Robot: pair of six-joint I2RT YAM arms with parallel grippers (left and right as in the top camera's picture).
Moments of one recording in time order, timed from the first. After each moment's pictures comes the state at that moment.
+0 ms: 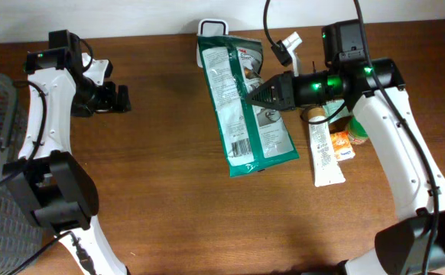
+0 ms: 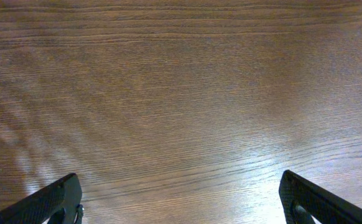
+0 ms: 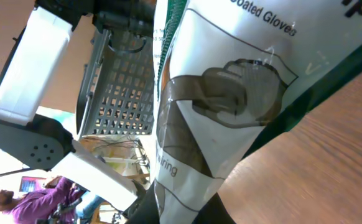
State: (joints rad) left arm 0.14 2.12 1.96 -1.24 0.16 0.19; right arm 0.14 1.69 1.65 -0.99 -1.09 0.13
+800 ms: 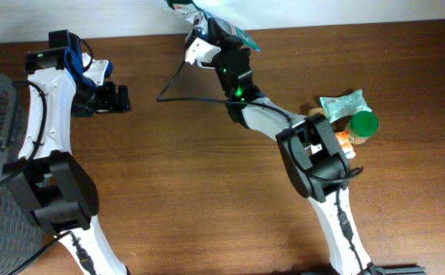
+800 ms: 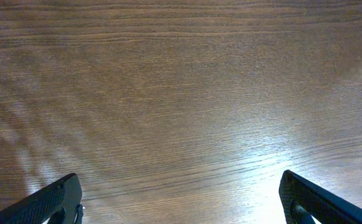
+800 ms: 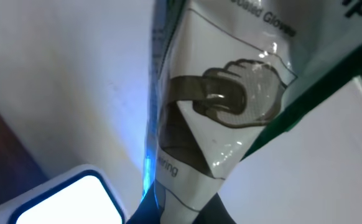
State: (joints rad) left arm 0.14 2.12 1.96 -1.24 0.16 0.19; right arm 0.46 2.43 1.71 0.82 0.18 -0.99
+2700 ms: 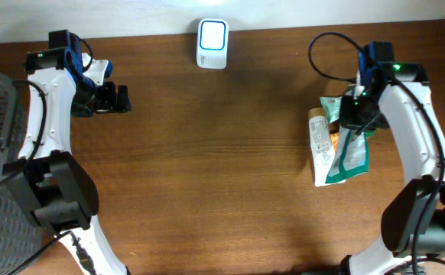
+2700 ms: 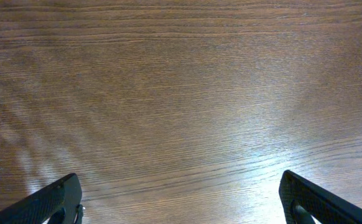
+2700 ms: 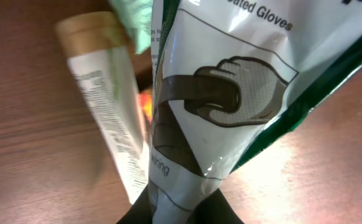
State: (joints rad) left arm 0.14 2.12 1.96 -1.24 0.16 0.19; right arm -0.11 1.78 1.55 -1.21 0.10 0.13
